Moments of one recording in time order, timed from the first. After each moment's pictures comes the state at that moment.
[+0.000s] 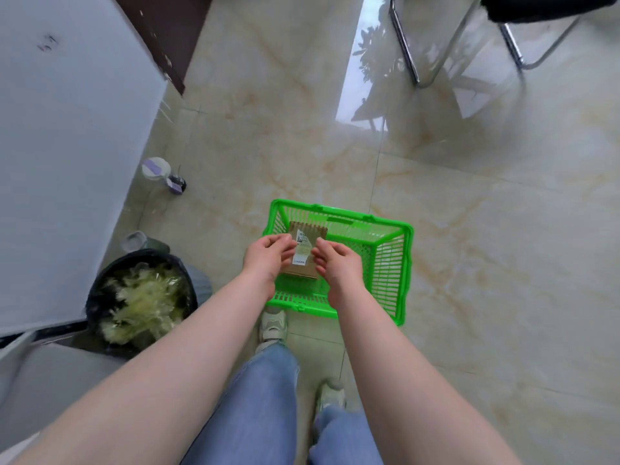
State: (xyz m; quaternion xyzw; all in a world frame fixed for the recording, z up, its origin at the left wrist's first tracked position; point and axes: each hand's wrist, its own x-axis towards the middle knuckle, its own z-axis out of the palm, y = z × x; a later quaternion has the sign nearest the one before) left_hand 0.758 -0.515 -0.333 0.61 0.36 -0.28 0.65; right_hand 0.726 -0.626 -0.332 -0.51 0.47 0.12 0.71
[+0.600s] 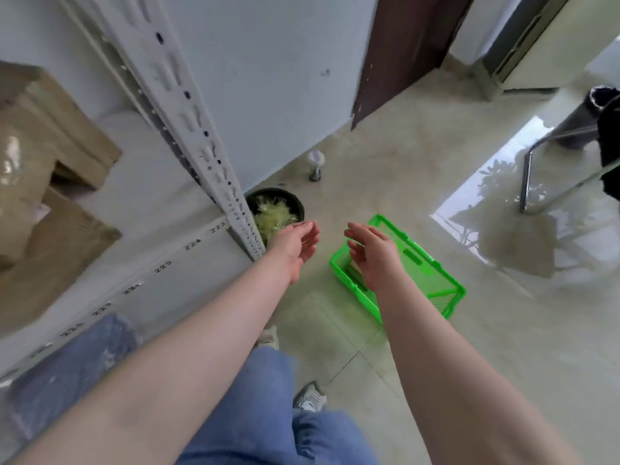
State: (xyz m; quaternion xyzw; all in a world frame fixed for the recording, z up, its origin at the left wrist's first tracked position) left_hand 0.507 -0.401 -0.115 0.40 0.46 -0.02 0.79; right_hand 0.562 -0.533 -0.129 -0.59 0.22 0.29 0.72
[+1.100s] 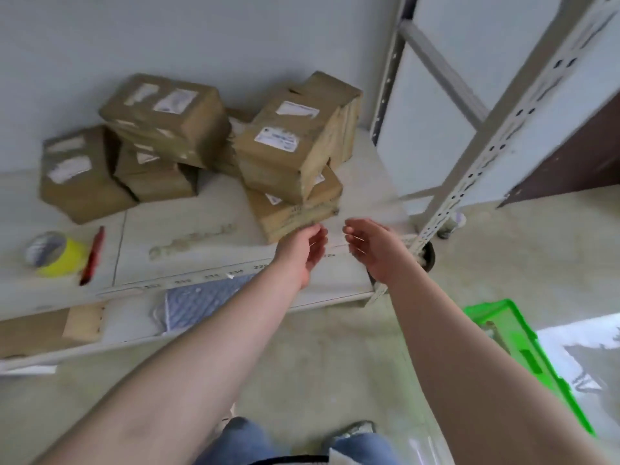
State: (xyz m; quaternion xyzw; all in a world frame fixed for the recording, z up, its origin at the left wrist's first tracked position) left_hand 0.241 -0.207 -0.041 0.25 0.52 0.25 0.78; right_hand 0.367 -0.277 -0.049 -0.58 -0.04 0.53 0.62
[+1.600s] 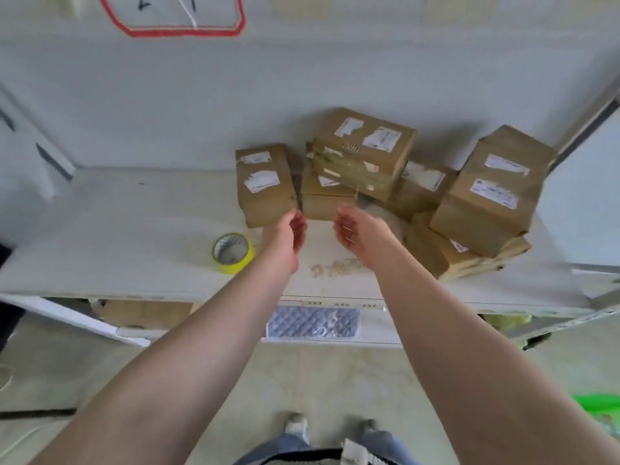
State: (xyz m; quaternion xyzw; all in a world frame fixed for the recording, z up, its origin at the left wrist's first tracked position) left_hand -0.056 0.000 0.009 0.16 0.56 0.43 0.69; right_hand 0.081 -0.033 -0.004 -0.55 -0.09 0.59 0.58
